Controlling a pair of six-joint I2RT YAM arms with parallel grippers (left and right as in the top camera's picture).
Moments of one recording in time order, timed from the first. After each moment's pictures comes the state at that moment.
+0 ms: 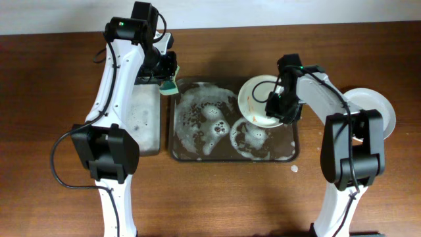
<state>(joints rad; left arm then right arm) -0.17 2.27 2.33 -1.42 0.23 -0.10 0.11 2.09 1.50 -0.96 -0.14 0.43</state>
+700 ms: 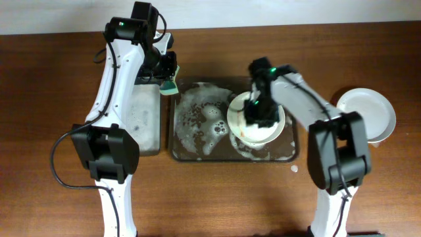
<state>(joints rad) -0.17 2.27 2.33 -1.42 0.23 -0.10 0.26 2.09 1.58 -1.07 -0.20 0.35</state>
